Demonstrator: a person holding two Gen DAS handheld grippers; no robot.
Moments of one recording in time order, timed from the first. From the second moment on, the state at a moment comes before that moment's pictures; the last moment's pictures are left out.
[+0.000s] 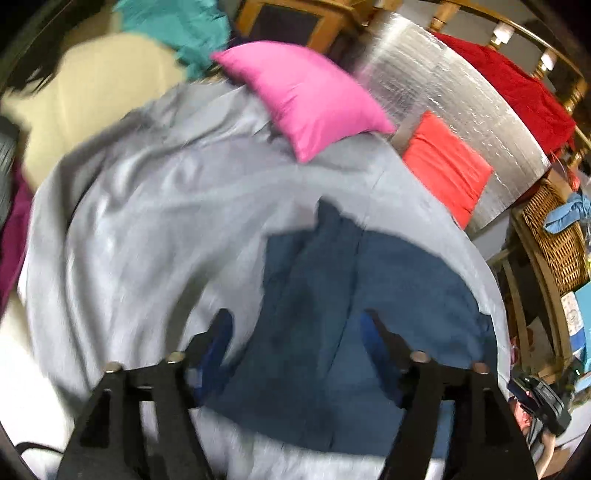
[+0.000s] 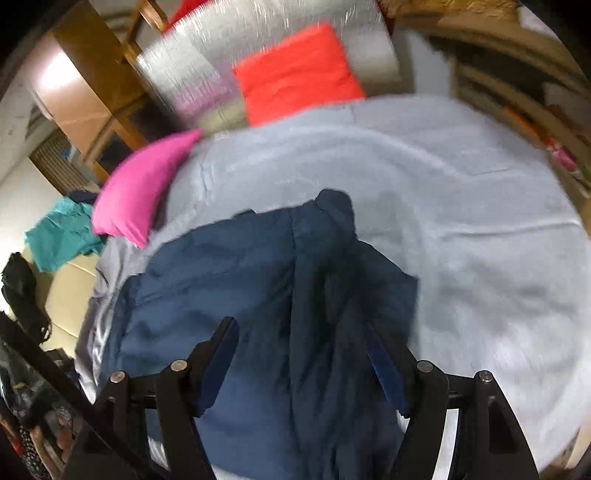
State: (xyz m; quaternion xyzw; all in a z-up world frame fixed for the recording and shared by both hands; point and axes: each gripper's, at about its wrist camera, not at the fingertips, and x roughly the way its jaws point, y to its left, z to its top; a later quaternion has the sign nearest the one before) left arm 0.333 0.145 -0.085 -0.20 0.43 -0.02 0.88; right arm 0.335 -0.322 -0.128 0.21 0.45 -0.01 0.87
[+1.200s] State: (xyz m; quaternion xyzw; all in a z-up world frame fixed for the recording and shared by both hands) left arm 0.347 0.089 -0.099 0.03 0.37 0.04 0.93; right arm 0.289 -0.291 -0.122 0.15 0.39 0.01 0.91
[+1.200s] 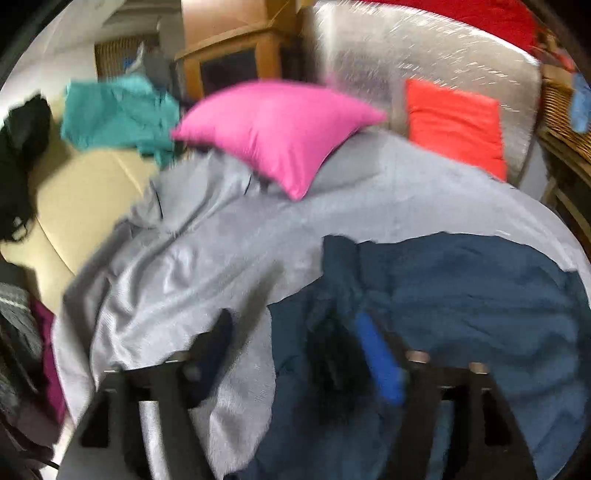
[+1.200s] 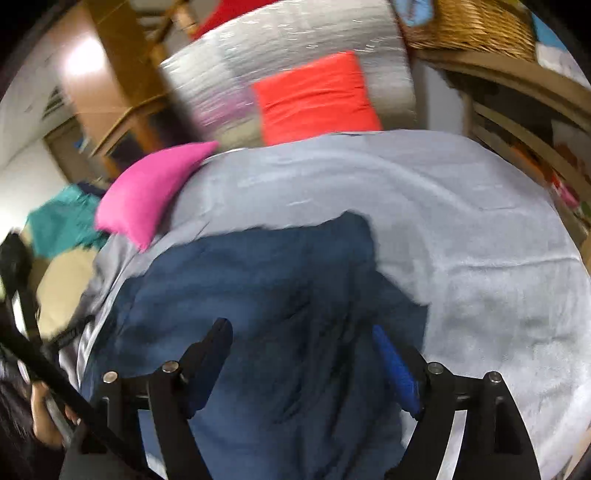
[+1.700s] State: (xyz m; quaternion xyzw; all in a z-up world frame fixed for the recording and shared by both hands) left arm 0.322 0.028 -0.151 0.14 0.41 0.00 0.90; right arm 0.294 -0.254 -0.174 0.05 0.49 -0.06 0.87
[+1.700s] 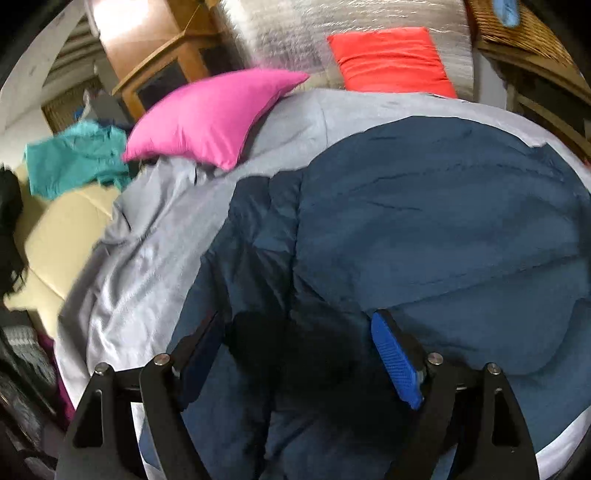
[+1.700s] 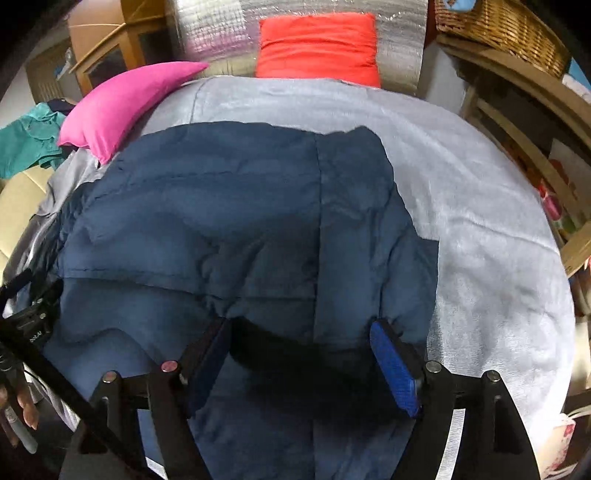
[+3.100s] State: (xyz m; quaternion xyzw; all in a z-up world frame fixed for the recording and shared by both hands) left arm 0.473 0.035 -0.133 -0.03 0.45 -0.07 0.89; right arm 0.436 -0.303 -0.145 0.17 0.48 0.04 0.86
